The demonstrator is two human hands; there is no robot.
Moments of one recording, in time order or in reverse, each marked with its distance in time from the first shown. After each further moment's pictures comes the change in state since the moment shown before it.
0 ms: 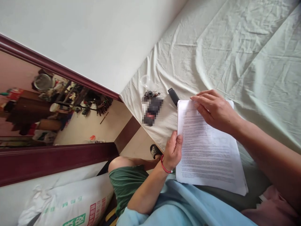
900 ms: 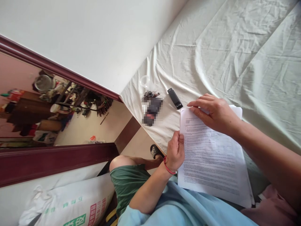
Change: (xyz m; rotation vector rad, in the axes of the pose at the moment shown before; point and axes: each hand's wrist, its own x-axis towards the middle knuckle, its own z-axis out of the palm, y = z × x) left_hand -0.002 0.006 0.012 0.046 0.017 0.071; right_hand 0.002 -0.015 -0.009 0.155 -0.035 0.048
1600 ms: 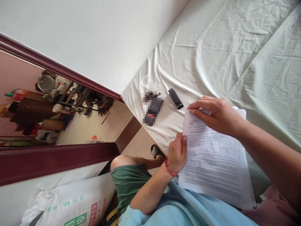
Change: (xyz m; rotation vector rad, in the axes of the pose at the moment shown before) left_hand -0.004 0.011 0.000 0.129 -0.034 0.053; right_hand 0.000 -0.014 -0.009 0.163 -0.019 0.050
